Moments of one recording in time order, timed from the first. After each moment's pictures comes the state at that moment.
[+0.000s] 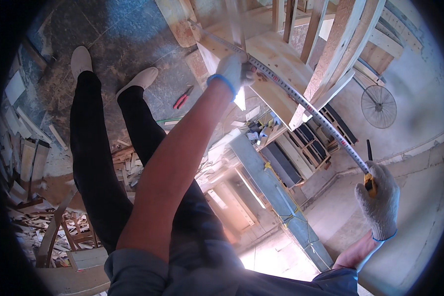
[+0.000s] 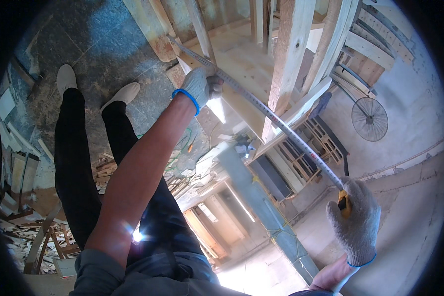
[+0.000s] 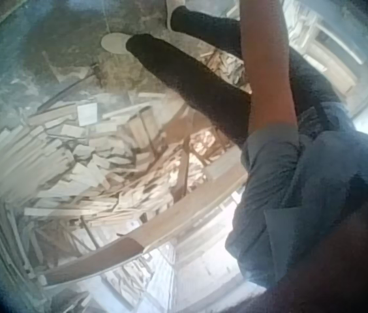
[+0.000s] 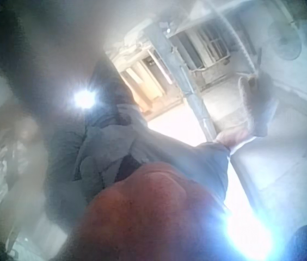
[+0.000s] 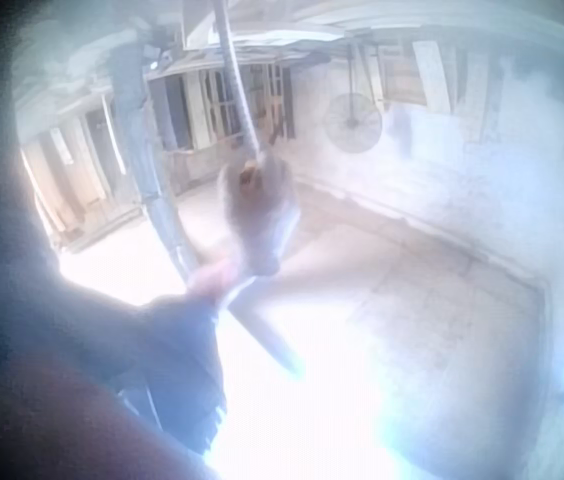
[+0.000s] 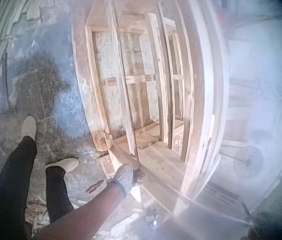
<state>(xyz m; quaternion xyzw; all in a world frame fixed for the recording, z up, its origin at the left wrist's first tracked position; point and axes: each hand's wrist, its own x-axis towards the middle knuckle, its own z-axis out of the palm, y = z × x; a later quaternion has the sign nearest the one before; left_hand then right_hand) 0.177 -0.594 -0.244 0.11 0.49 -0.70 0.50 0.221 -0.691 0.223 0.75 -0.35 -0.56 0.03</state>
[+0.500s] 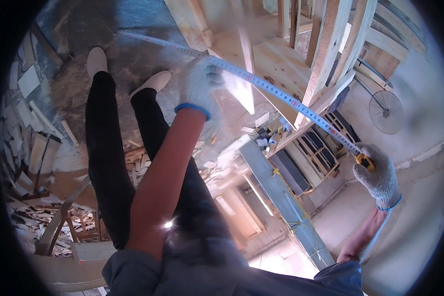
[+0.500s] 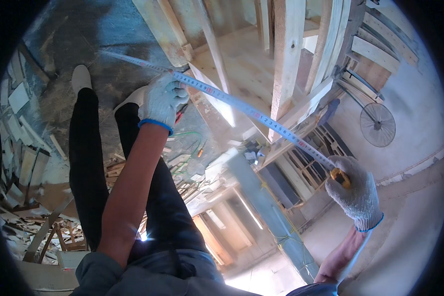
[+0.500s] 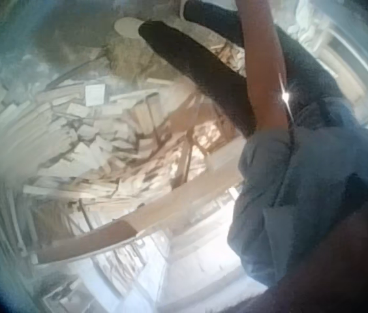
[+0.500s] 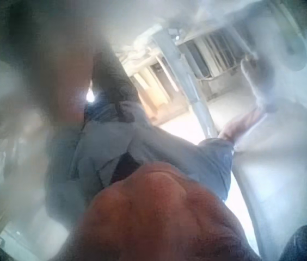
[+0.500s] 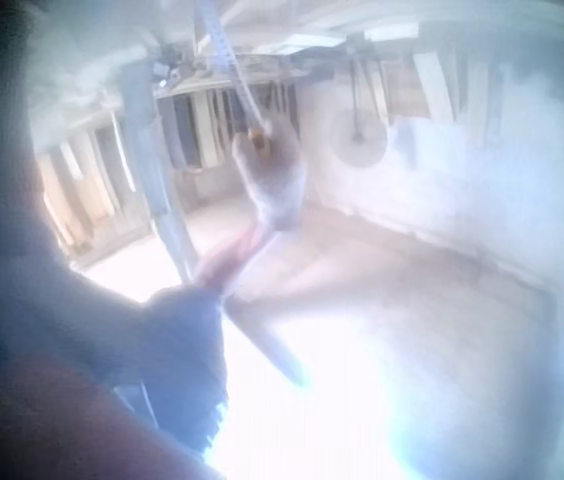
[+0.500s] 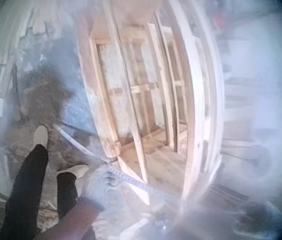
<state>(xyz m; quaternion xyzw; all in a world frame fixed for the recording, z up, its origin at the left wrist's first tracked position) 0.264 -0.506 -0.202 0.26 0.47 -0.56 0.63 0.182 -0.728 0.195 0.73 -0.43 -0.51 -0.18</state>
